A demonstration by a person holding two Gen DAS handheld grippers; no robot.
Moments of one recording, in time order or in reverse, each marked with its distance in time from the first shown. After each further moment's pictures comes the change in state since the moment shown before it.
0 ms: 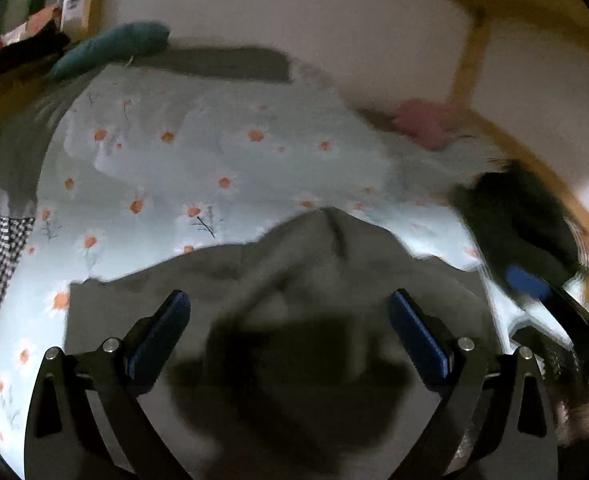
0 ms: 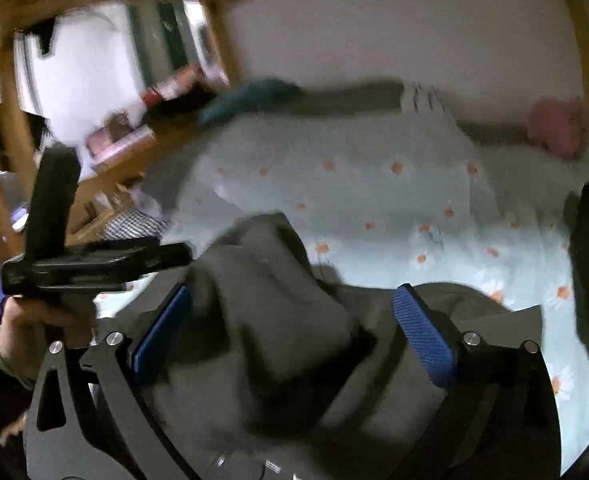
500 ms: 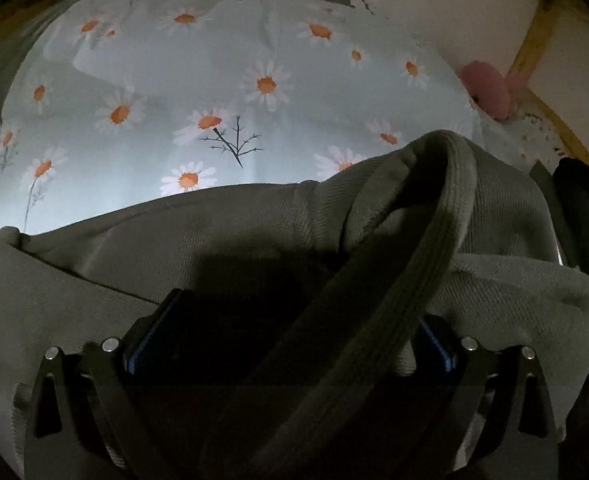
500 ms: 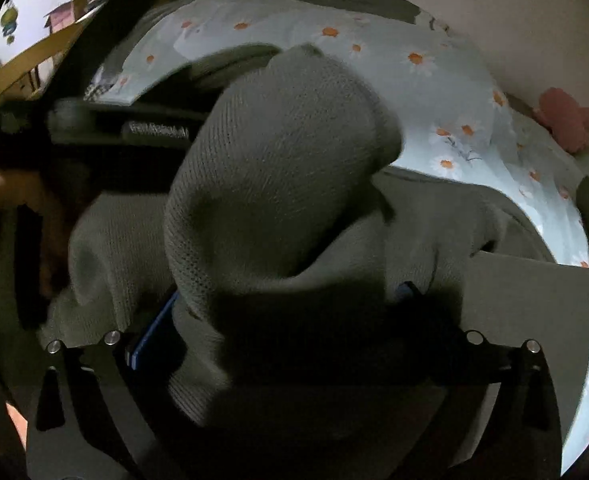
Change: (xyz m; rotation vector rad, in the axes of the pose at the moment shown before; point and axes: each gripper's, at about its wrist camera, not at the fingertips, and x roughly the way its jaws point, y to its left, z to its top) left arm 0.123 0.052 -0.026 -0.104 0.149 0.049; right arm 0.104 0.030 -0.078 -0.169 0.272 -0.206
